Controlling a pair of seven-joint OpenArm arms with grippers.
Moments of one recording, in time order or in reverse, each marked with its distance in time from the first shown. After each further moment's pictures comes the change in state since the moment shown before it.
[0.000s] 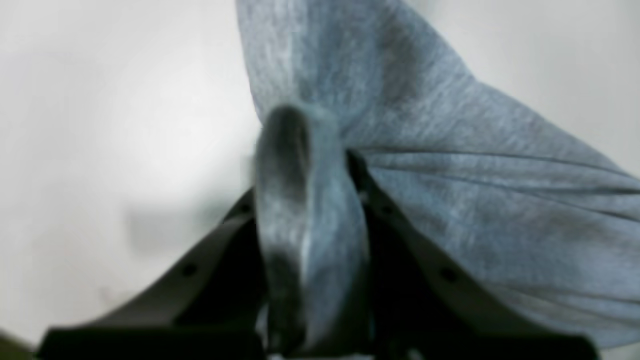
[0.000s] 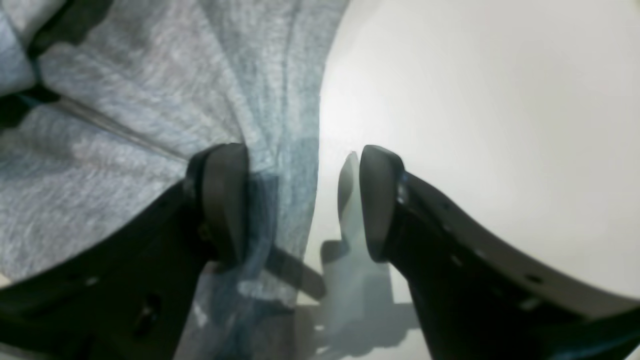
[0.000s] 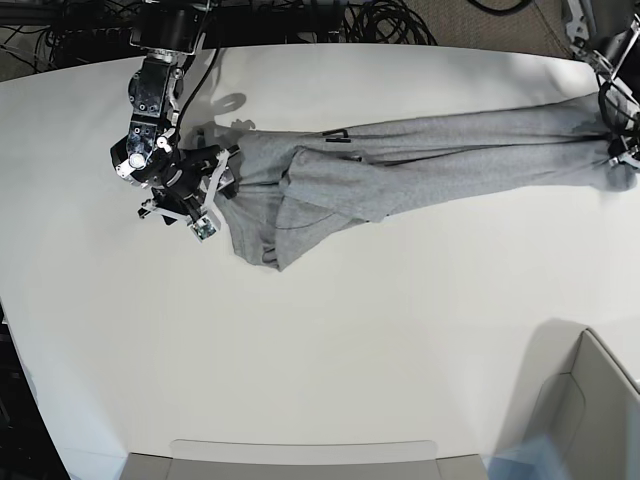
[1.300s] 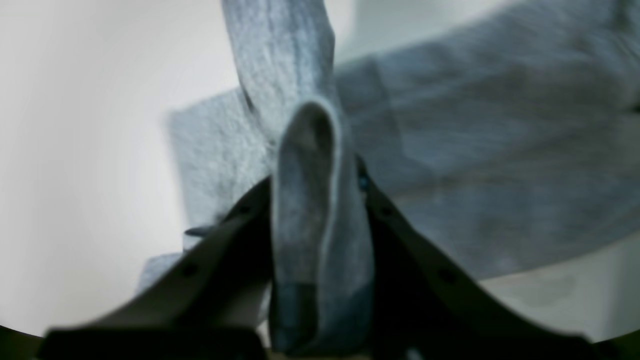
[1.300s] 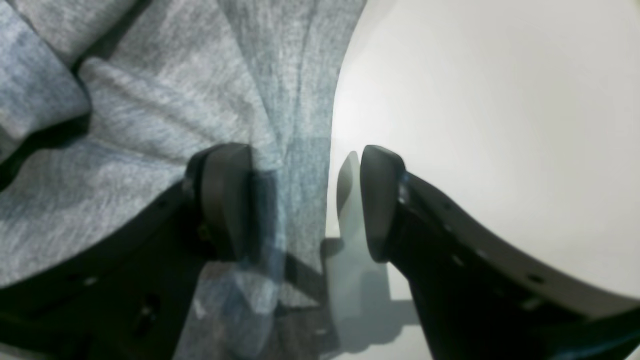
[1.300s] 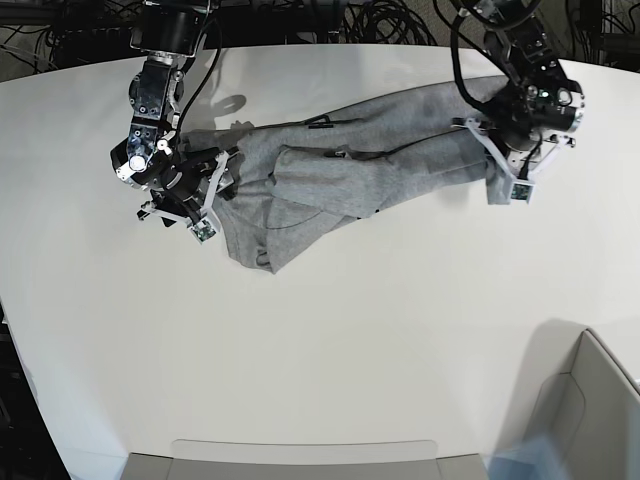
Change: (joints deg) left arm 19.1 40.0 29.0 70.2 3.7 6.3 15.0; right arm 0.7 0.0 0.1 -0.2 -0.9 0.0 -0.5
